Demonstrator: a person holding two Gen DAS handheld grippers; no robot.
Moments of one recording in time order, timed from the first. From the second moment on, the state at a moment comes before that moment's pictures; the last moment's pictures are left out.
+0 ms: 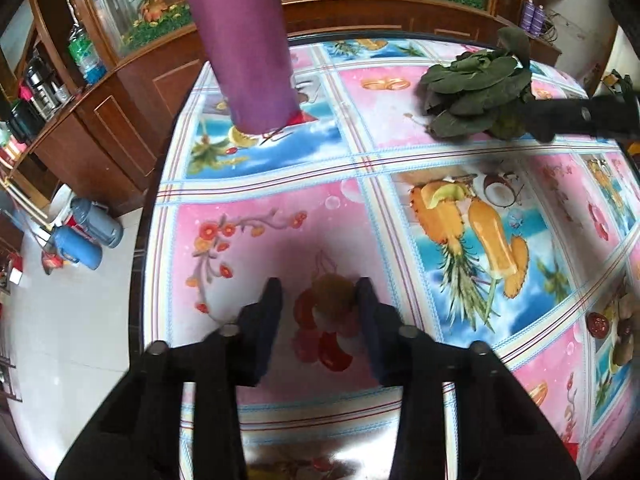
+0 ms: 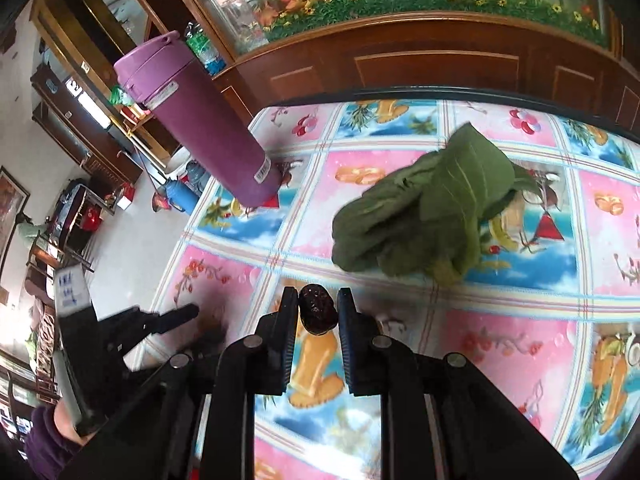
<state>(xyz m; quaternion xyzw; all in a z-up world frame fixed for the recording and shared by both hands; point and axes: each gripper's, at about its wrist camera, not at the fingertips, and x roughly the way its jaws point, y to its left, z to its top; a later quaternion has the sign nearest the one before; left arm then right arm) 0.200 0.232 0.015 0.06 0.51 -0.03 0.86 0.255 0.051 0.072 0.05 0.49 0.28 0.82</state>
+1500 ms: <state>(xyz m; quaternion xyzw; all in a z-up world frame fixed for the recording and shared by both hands) -0.183 0.210 0.111 0.00 0.34 0.17 0.93 -0.126 0.068 0.072 -0.02 0.41 0.42 0.81</state>
